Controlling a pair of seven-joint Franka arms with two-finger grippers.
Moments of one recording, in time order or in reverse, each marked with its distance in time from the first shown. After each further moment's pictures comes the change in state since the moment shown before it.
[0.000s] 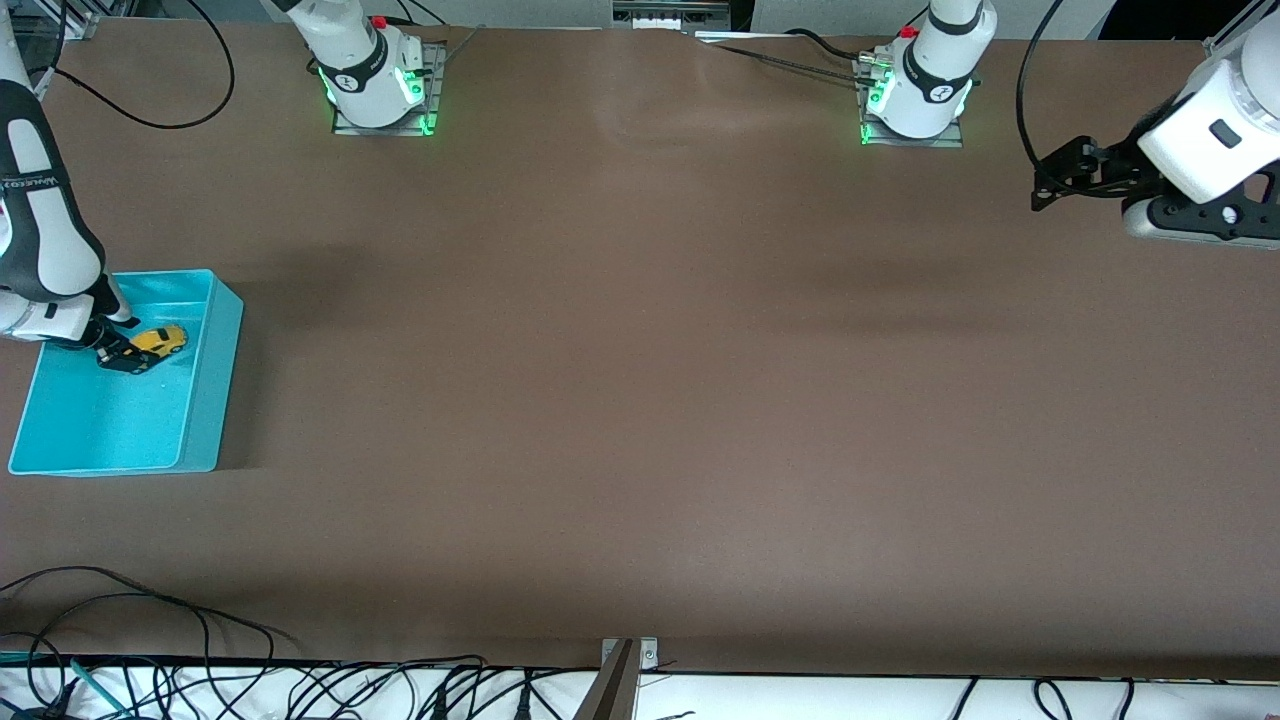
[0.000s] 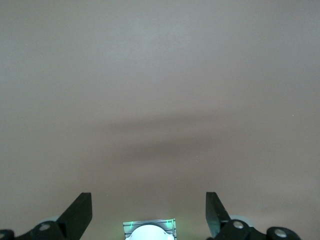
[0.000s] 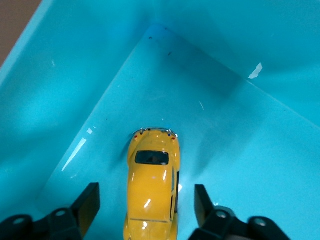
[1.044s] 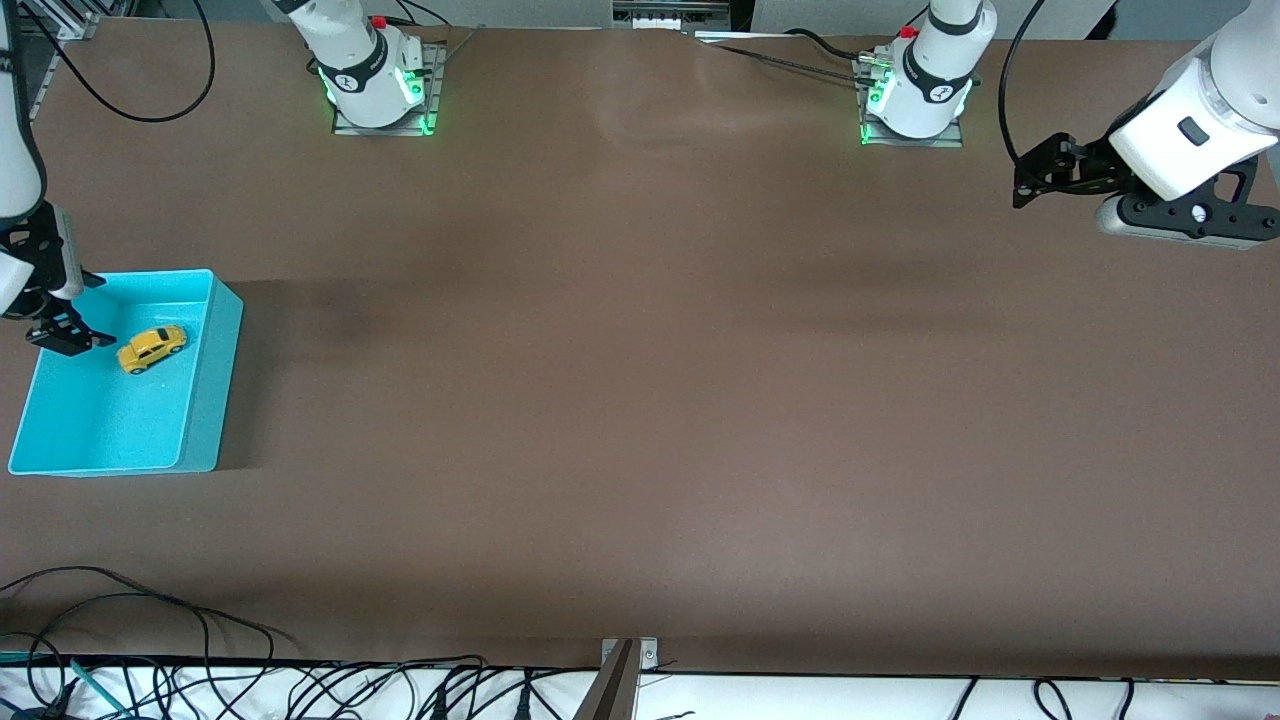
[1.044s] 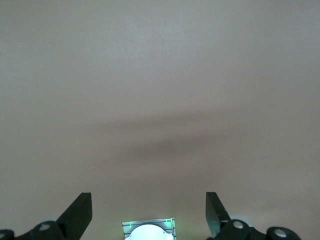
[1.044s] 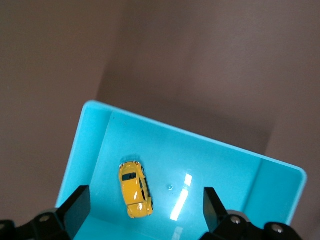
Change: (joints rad) left arm 0.015 0.006 -0.021 0.000 0.000 0.000 -0.004; right arm 0.063 -0.387 0.112 -0.045 0.015 -0.291 0.508
